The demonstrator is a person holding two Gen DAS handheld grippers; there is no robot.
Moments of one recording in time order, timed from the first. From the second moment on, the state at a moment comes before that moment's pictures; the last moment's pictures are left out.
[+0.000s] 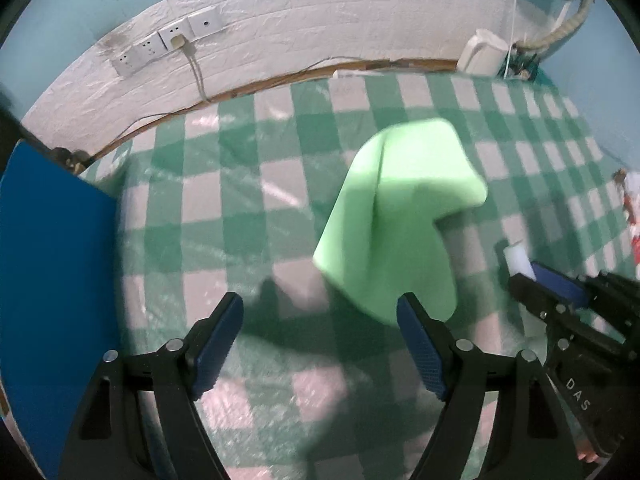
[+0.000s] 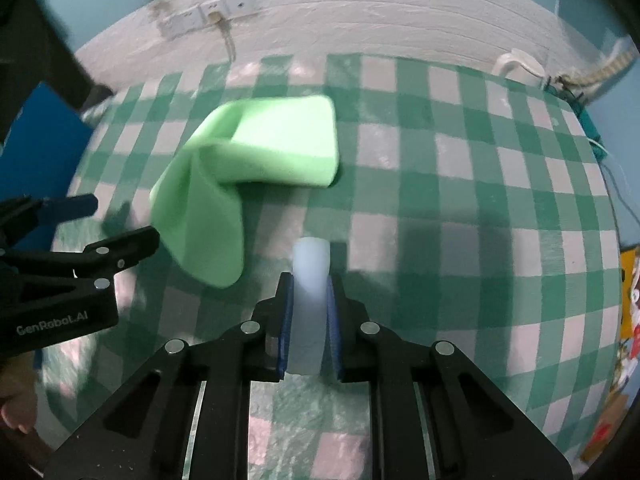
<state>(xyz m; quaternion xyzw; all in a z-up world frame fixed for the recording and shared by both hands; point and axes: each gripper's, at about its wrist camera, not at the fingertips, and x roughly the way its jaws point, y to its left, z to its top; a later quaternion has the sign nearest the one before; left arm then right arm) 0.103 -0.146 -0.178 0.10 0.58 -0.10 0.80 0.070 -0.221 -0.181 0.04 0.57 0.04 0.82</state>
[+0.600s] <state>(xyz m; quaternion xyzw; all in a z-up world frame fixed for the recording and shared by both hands) 0.151 -0.174 -0.200 0.06 0.60 -0.12 0.79 0.087 -0.237 -0.175 0.07 0.56 0.03 0.83</state>
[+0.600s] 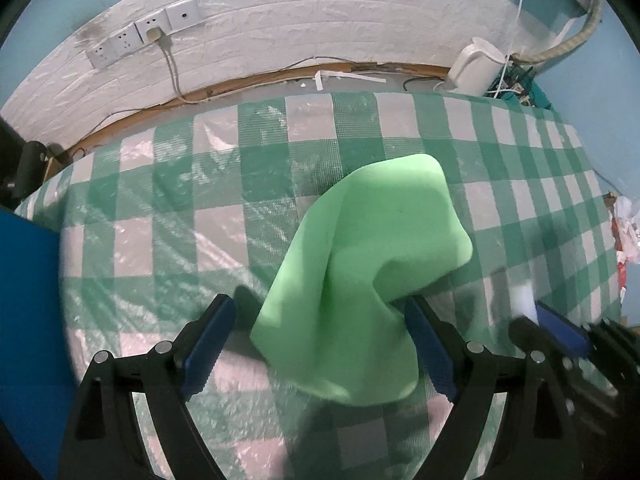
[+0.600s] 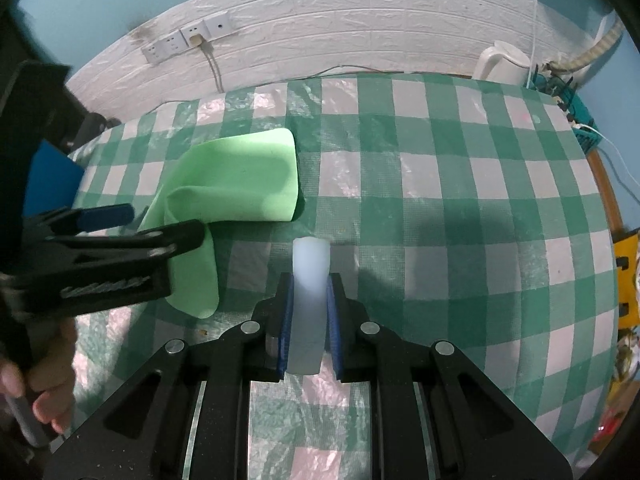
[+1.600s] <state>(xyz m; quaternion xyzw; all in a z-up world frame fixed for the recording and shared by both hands) 0.127 -0.146 -0.169 0.07 0.56 -0.10 0.82 0.080 -0.234 -0.146 0.07 0.54 0.04 0.84</state>
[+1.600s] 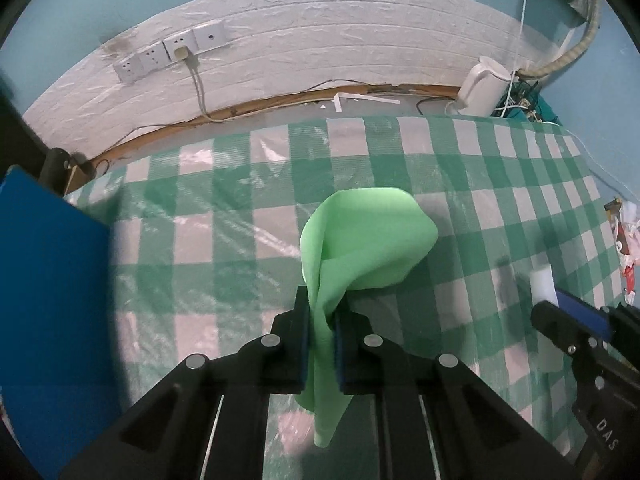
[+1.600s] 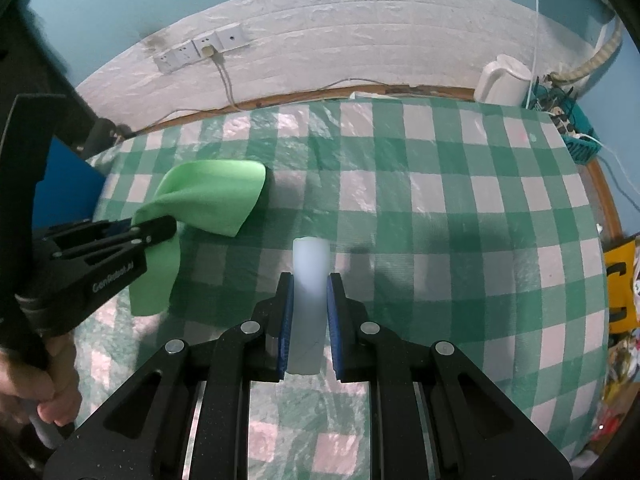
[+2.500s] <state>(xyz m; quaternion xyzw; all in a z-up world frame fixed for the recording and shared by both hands) 0.060 -0.104 -0.071 0.10 0.50 -0.06 0.86 0.064 -0.191 -0.076 0.06 0.50 0.07 0.86</state>
